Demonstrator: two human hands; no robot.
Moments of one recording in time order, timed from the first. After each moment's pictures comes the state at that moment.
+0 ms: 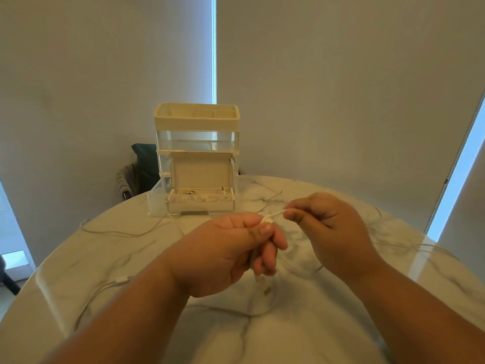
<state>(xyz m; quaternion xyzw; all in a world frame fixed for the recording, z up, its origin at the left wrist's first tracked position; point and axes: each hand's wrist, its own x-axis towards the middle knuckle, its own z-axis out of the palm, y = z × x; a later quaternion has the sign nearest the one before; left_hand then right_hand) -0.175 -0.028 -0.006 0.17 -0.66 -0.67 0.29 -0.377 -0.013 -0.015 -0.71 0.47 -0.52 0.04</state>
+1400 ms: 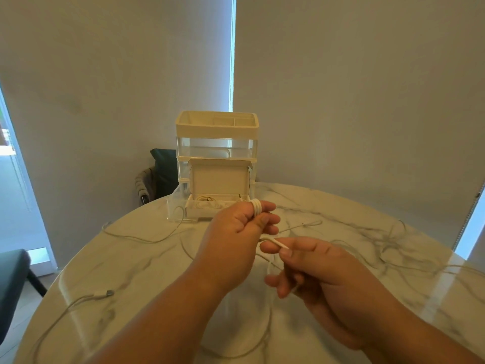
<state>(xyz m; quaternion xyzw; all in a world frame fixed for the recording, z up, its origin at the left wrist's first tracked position) -0.180 -0.047 -0.021 0.35 -0.67 -0.37 0.54 -0.319 0.024 -0.013 -0.49 0.39 -0.53 0.57</state>
